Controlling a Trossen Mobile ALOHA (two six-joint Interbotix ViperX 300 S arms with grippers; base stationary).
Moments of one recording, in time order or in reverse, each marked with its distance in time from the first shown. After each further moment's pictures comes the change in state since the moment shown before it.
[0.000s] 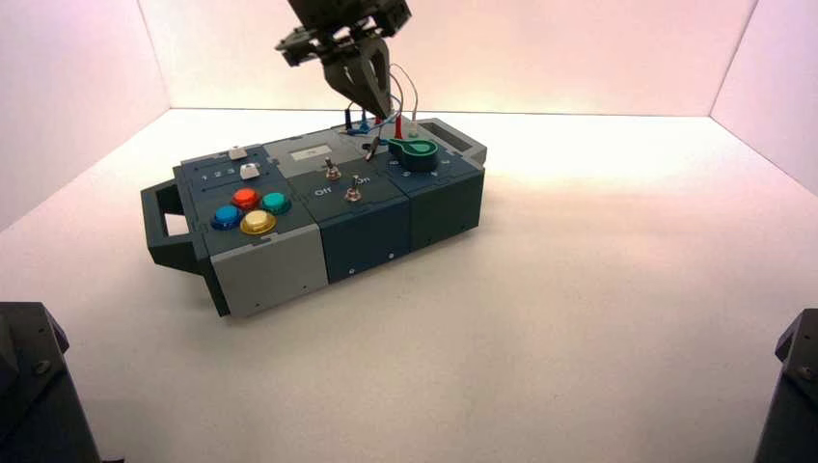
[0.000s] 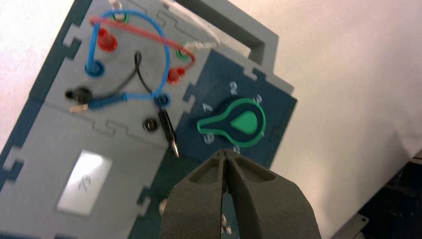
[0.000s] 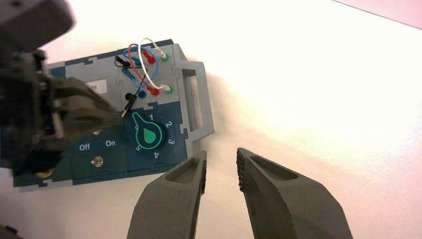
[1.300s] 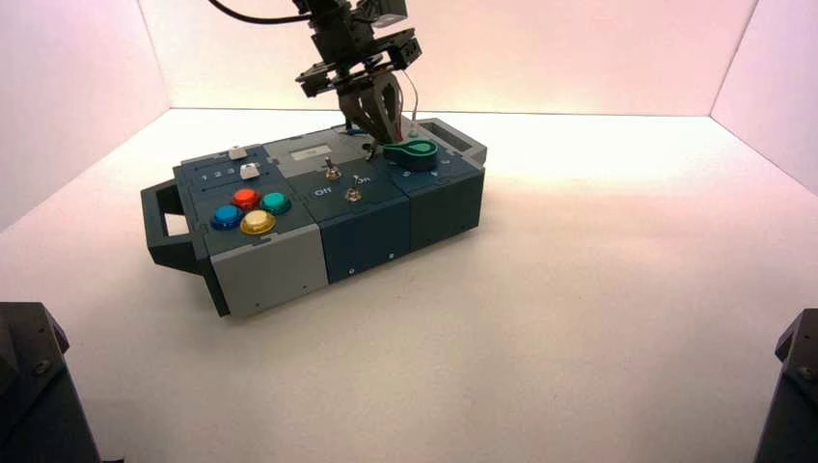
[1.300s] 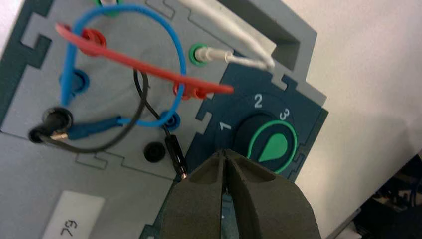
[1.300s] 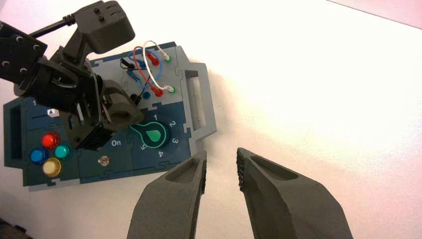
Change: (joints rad) left arm 0.012 0.155 -0.106 0.002 0.098 -0.020; right arm -0.002 -0.029 0.003 0.006 0.014 0.009
